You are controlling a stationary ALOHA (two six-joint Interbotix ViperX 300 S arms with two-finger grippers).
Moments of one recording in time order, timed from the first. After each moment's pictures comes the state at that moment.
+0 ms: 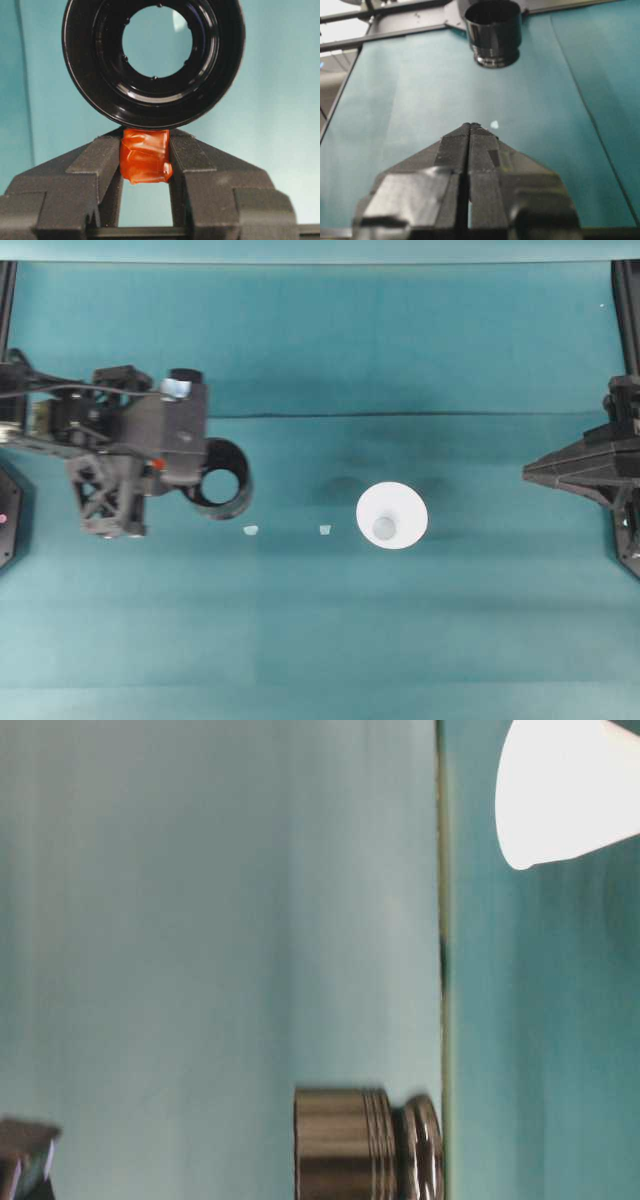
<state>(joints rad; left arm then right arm) 0.06 -0.32 0.54 0.02 0.88 0.06 0.01 -1.05 1.16 0.02 0.06 0.15</state>
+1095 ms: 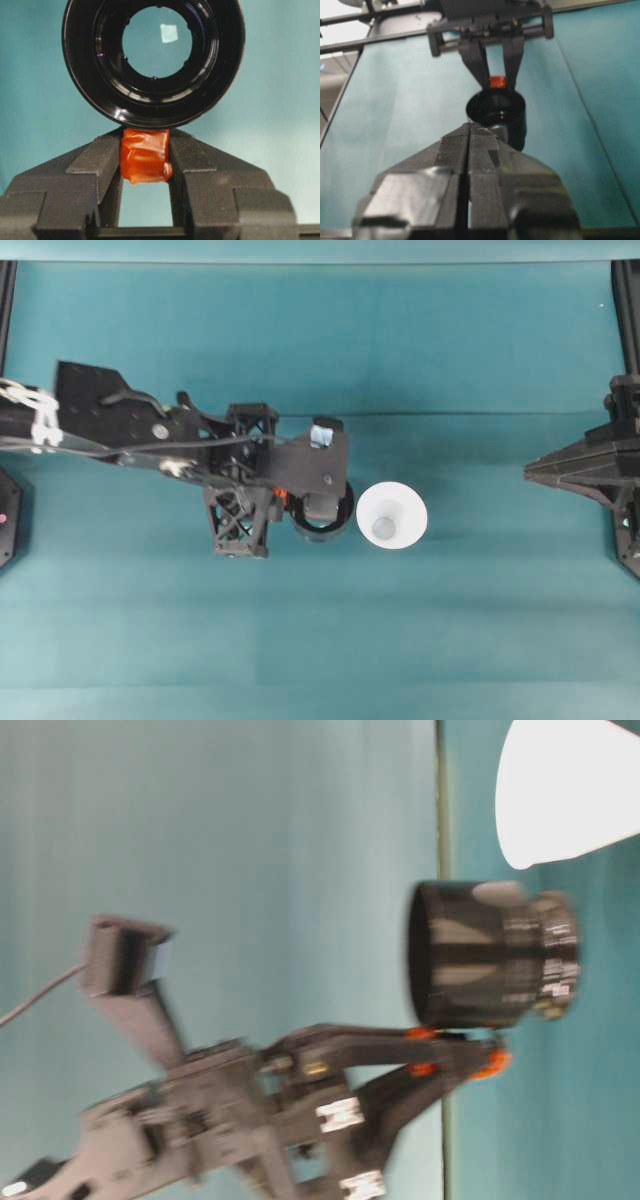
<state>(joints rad) 0.02 0.09 0.35 0.02 0.69 0.10 0.01 -1.06 1.16 0.02 0.06 0.15</state>
